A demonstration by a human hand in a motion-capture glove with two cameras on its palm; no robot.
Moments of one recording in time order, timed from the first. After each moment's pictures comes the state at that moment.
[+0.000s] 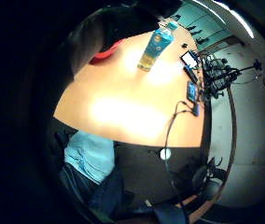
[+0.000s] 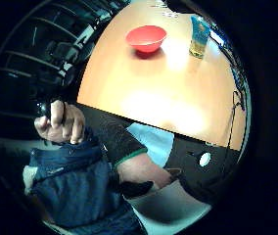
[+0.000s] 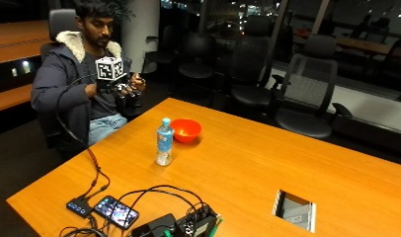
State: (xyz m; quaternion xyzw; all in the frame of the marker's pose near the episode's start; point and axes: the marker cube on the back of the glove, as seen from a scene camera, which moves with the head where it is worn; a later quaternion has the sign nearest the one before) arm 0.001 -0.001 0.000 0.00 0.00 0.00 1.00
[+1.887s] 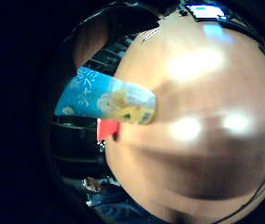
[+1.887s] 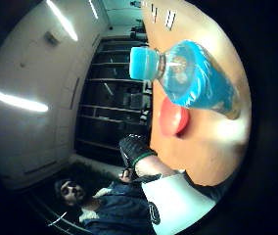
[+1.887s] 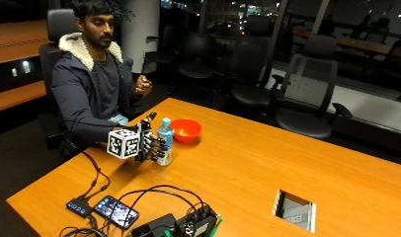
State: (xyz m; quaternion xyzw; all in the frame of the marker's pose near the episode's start) arm 0.196 -0.225 0.126 0.11 -0.59 0.14 0.79
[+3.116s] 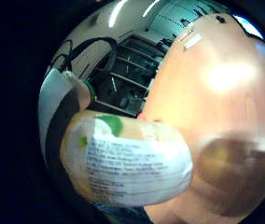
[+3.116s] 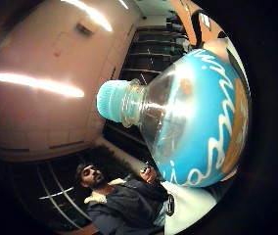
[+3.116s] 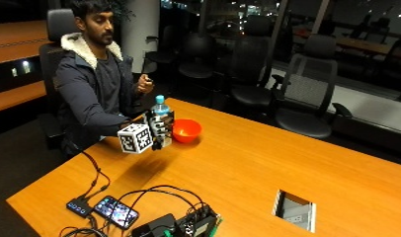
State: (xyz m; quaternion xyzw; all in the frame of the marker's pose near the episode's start) arm 0.184 -0.266 0.077 0.18 -0.66 0.01 0.73
